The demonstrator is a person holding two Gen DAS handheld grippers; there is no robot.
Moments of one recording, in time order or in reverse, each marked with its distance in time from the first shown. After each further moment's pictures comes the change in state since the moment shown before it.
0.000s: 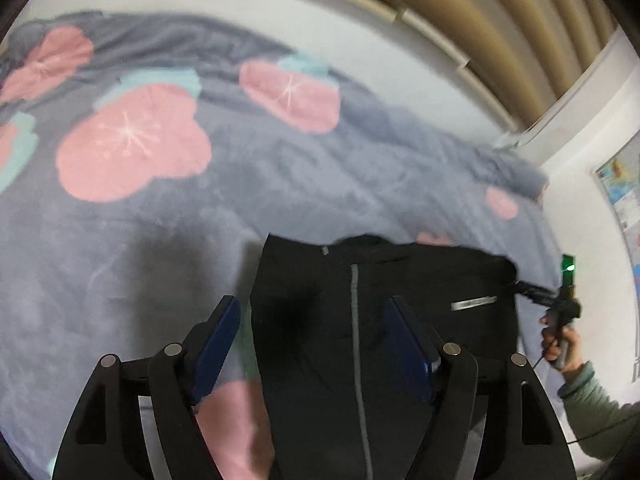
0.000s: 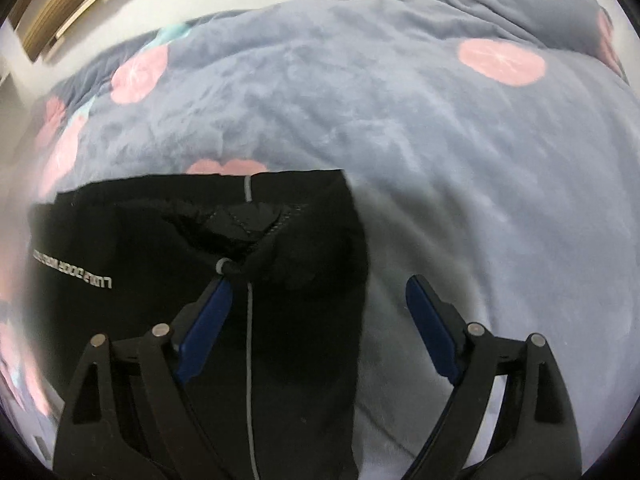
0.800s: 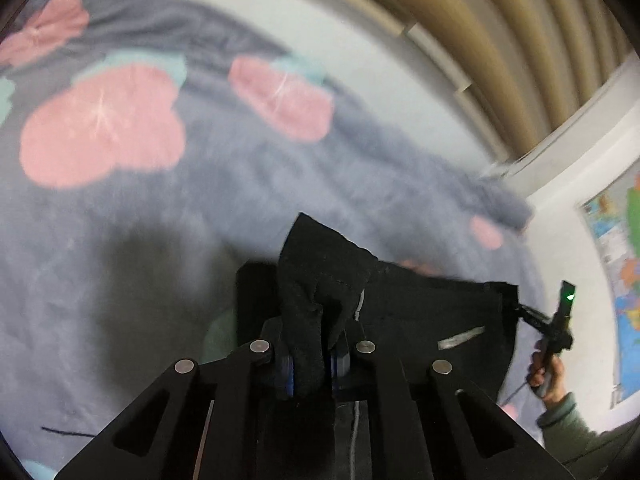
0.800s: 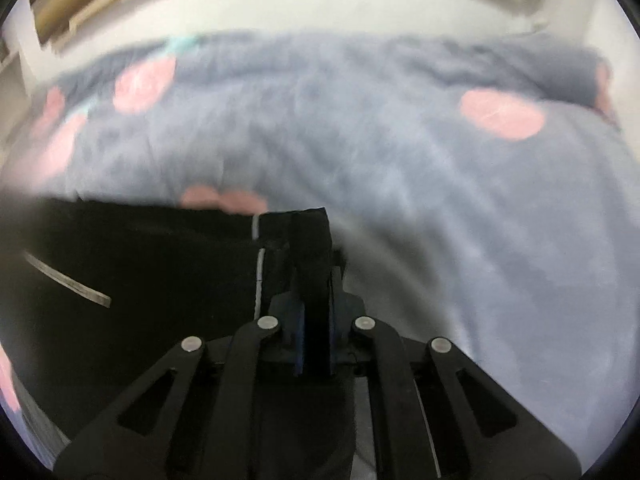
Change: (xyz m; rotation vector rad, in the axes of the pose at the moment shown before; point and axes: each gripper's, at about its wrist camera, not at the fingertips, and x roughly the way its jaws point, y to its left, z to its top) left arm 0.014 0.000 0.005 -0.077 -0.123 -0.122; right arm -0.046 0.009 0.017 -0.046 -0.189 -0.069
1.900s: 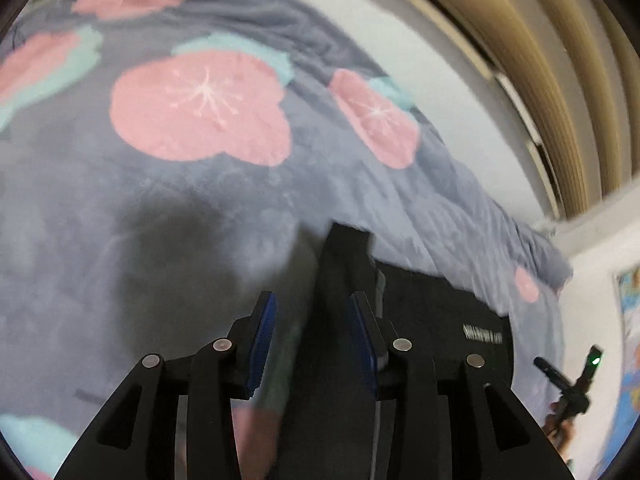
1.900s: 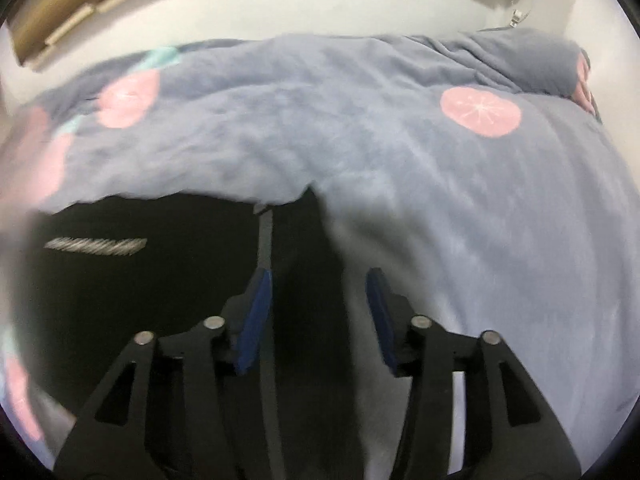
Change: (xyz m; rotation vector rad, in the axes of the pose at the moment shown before) left arm -0.022 0.049 -0.008 -0.194 -0.027 0.187; right arm -0.015 0.021 -0.011 0.055 0.112 -0.014
